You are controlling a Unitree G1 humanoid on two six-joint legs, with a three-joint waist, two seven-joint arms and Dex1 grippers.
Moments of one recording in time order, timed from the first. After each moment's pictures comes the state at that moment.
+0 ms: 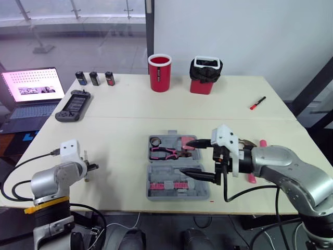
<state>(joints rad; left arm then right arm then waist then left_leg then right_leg) -0.39 0.35 0.45 -0.03 -0.29 1.26 0.03 -0.36 -0.76 0.03 -0.61 0.65 0.83 0.82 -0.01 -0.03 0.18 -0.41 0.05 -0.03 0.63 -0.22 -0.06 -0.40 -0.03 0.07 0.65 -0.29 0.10</state>
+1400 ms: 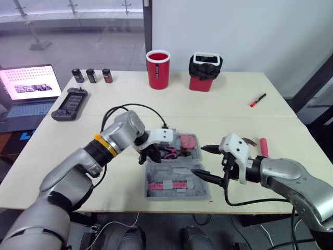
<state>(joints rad) -1.07 0.48 -0.76 0.40 0.08 0.56 -1.35 -0.17 -0.81 -0.03 -0.64 0.59 0.79 0.69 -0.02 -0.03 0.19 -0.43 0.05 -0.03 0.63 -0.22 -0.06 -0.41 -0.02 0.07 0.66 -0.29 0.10</state>
